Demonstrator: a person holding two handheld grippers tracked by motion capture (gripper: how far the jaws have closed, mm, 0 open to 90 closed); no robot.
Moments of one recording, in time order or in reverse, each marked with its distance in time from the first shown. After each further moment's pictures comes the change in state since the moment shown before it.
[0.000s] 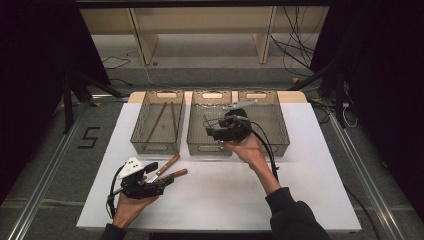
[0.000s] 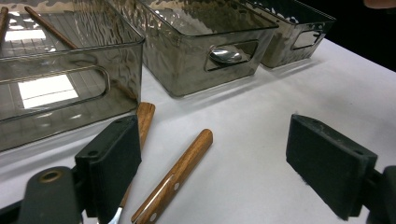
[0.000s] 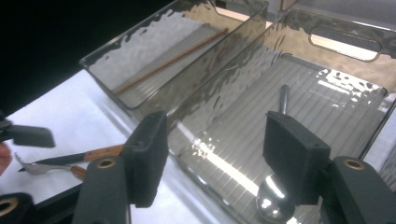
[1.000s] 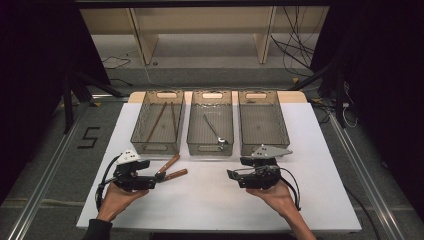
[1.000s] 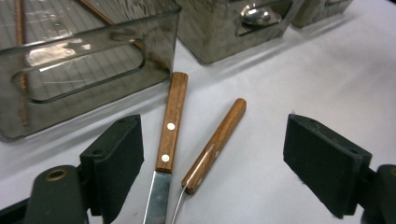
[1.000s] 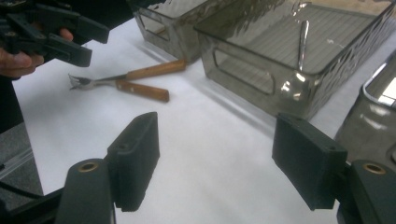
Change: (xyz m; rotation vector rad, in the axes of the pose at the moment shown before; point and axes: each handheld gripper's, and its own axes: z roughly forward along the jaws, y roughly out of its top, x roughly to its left) left arm 0.022 0.021 -0.005 0.227 0.031 0.038; right arm 0.015 -0.115 -0.069 -0.038 0.066 -0.028
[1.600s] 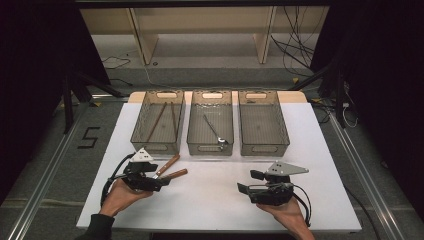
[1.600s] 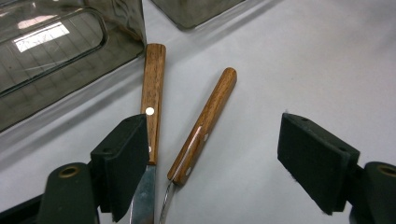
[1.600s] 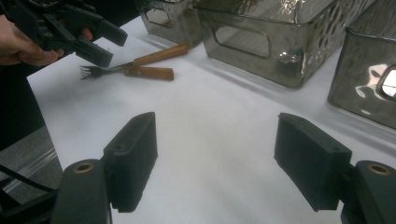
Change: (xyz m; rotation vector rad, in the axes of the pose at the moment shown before) left arm -0.005 0.007 0.020 0.160 -0.031 0.083; right arm 0.000 -0.043 -0.024 -0.045 0.011 0.059
